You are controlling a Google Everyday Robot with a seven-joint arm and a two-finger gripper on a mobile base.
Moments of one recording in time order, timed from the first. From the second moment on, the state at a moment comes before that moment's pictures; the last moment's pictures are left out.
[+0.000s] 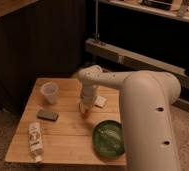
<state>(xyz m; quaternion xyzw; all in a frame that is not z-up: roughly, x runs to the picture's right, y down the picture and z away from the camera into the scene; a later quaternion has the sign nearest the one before) -0.041 0.120 0.872 -0.38 0.16 0.48 0.77</state>
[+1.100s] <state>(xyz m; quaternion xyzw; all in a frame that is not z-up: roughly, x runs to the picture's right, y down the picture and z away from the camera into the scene) -0.050 0.115 0.883 -0.38 0.16 0.47 0.78</state>
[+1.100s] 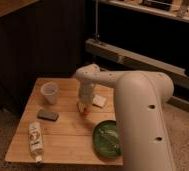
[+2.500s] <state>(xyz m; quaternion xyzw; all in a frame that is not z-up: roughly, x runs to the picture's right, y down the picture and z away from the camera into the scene) -0.042 0.117 0.896 -0.39 0.17 0.47 0.78</state>
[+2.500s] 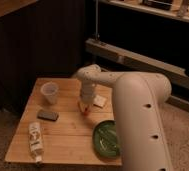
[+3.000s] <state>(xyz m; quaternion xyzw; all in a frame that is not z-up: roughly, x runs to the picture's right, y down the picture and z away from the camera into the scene) -0.039 0.119 0.897 -0.39 0.17 0.47 0.78</state>
